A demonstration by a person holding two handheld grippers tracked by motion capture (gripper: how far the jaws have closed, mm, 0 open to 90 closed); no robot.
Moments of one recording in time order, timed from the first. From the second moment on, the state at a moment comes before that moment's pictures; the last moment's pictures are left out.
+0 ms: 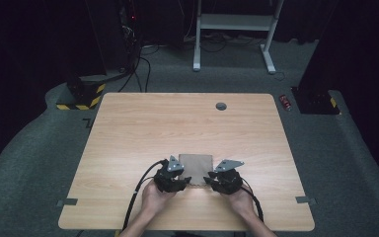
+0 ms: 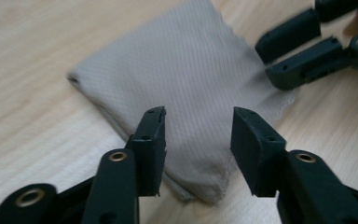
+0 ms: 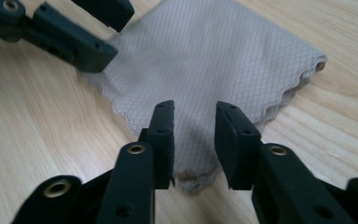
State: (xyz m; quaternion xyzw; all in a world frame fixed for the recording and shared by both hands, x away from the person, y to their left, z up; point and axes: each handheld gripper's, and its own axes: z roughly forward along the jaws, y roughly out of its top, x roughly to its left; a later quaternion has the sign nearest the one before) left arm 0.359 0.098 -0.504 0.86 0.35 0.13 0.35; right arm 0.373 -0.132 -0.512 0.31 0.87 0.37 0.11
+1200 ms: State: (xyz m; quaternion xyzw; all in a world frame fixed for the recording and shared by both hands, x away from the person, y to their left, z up) left arm 0.452 0.112 -0.510 0.82 0.45 0.15 0.33; right arm 0.460 -0.129 -0.515 0.39 0.84 0.36 0.11
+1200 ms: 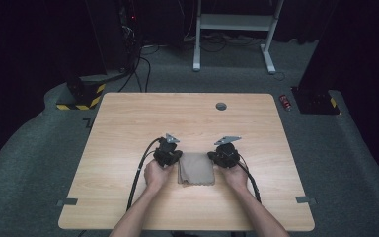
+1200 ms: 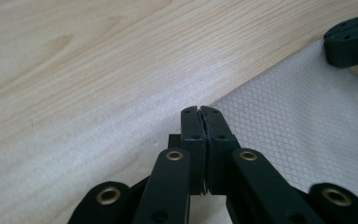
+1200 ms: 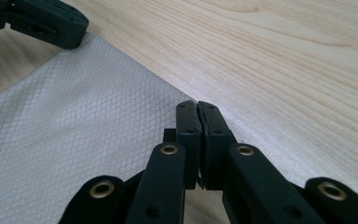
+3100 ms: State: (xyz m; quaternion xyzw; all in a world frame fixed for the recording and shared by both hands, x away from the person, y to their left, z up) left arm 0.366 0.136 -0.514 0.84 0.41 0.16 0.32; right arm 0.436 -0.149 -0.513 0.41 0.83 0.36 0.14
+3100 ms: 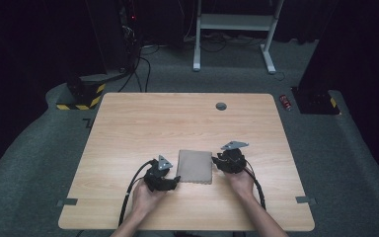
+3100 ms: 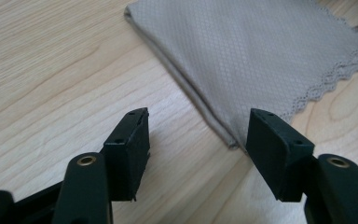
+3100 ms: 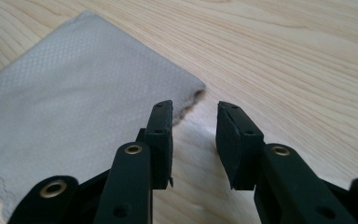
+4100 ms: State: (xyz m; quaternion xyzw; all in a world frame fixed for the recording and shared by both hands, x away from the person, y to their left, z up) left arm 0.348 0.240 -0.520 0.73 0.52 0.20 0.40; right arm 0.377 -0.228 -0.504 0.45 0.78 0.37 0.22
